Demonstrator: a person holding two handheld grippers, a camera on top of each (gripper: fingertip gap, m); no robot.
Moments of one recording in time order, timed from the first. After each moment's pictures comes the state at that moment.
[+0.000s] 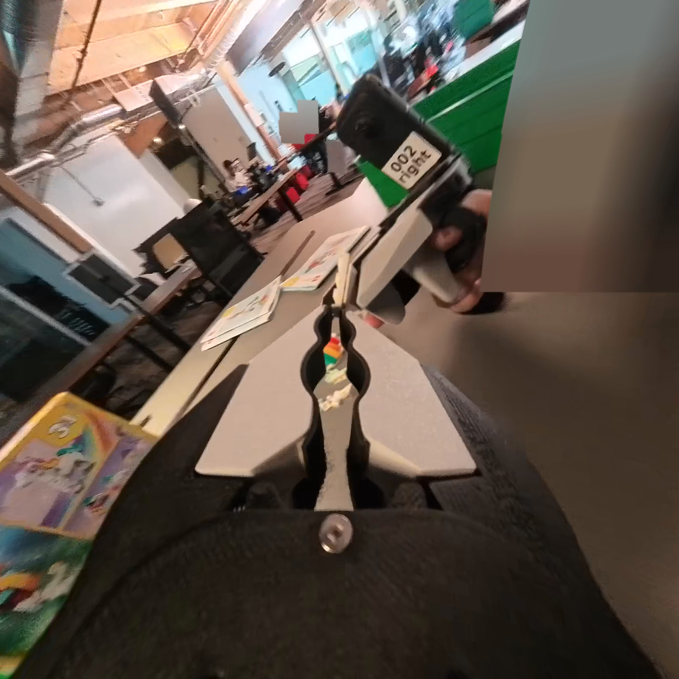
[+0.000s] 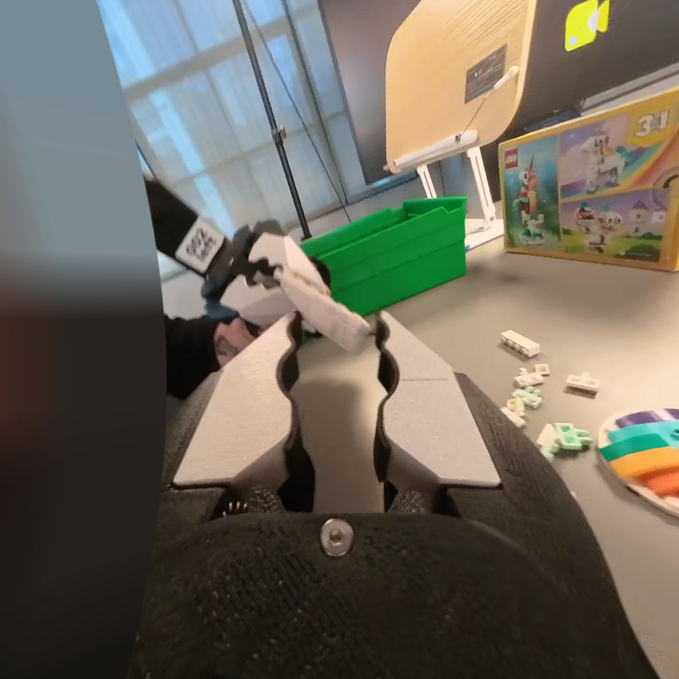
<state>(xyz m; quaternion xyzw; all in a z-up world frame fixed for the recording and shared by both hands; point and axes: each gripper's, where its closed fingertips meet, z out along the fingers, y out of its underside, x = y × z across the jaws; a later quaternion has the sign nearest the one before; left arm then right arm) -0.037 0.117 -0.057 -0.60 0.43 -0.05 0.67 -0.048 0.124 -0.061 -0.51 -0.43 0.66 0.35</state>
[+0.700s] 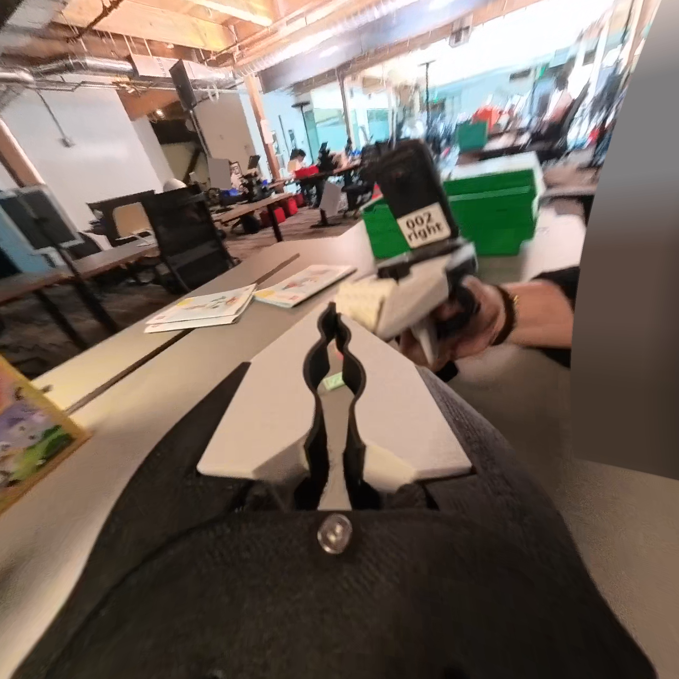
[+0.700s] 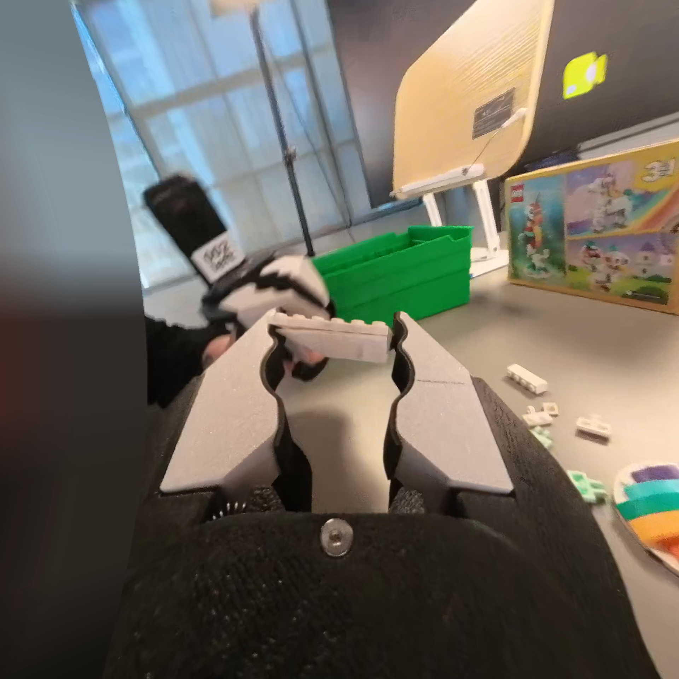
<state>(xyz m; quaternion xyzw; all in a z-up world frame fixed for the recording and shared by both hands) -0.038 0.118 -0.041 -0.63 0.32 -0.19 0.68 -0.058 0.117 -0.055 -0.48 -0.46 0.64 0.39</state>
